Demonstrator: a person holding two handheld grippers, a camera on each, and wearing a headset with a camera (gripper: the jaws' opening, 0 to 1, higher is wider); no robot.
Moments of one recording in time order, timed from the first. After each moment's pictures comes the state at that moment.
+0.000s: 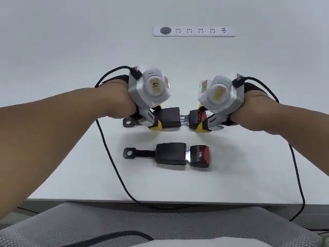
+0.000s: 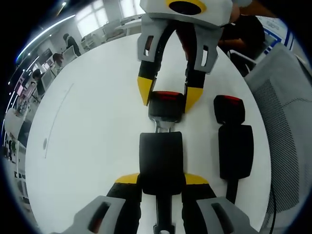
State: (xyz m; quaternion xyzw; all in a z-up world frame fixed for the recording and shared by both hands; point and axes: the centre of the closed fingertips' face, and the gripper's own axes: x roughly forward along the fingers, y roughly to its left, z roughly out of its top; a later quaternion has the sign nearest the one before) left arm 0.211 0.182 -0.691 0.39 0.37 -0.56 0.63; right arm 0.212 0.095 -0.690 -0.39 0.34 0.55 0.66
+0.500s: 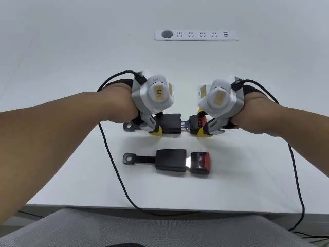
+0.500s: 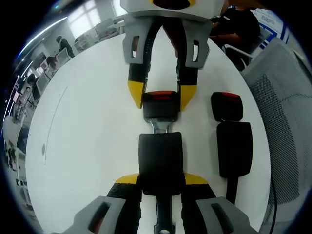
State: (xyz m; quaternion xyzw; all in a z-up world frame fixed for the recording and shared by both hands) left arm 0.211 0.181 -0.692 0.41 0.38 -0.57 0.61; right arm 0.212 0.102 -0.689 -0.41 0.33 0.57 0.63
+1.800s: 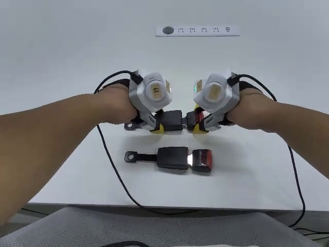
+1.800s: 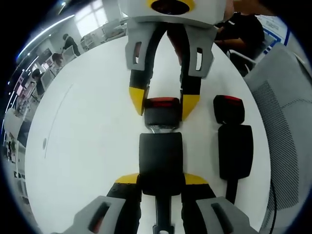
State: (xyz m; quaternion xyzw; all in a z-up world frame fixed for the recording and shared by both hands) left arm 0.212 0.185 -0.692 0.39 0.37 -0.56 0.63; right arm 0.213 0.114 -0.687 -0.39 0.34 0.57 0.64
